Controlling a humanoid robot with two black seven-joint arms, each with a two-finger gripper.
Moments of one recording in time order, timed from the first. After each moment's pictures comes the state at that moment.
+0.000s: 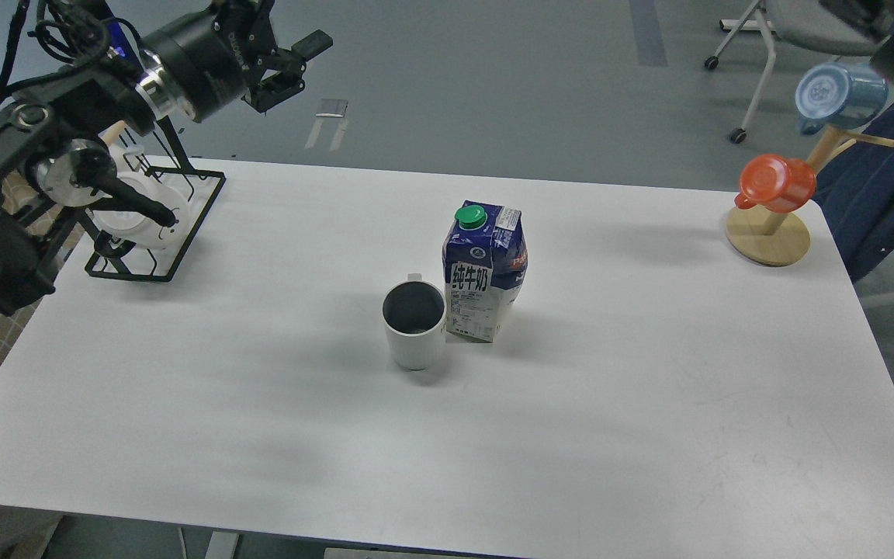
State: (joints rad) left arm -0.87 0.58 -0.93 -1.11 0.57 -0.41 -0.07; right arm 1.12 -0.83 0.56 1.19 -0.83 0.11 0.49
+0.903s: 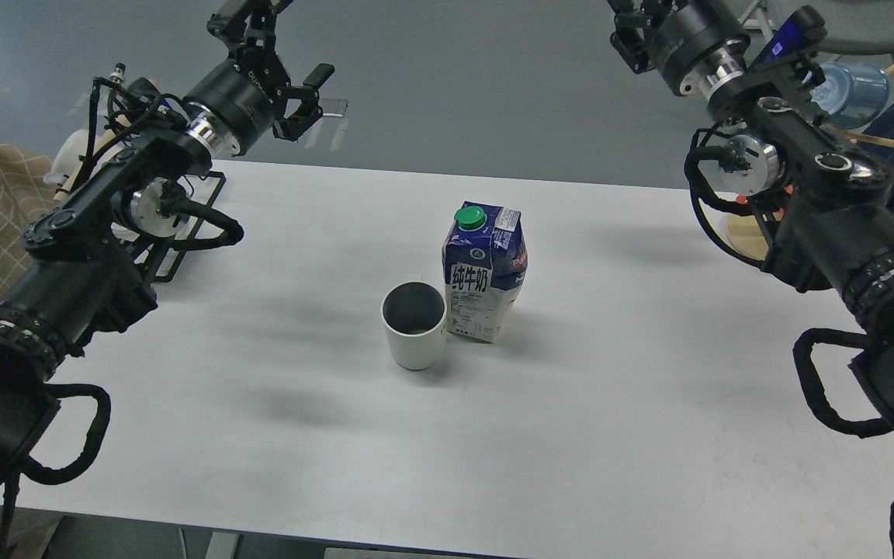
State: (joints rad) left arm -0.89 0.28 -0.97 -0.62 0.49 -0.48 -0.23; right arm 1.22 -0.02 0.66 0.23 -0.50 0.43 0.49
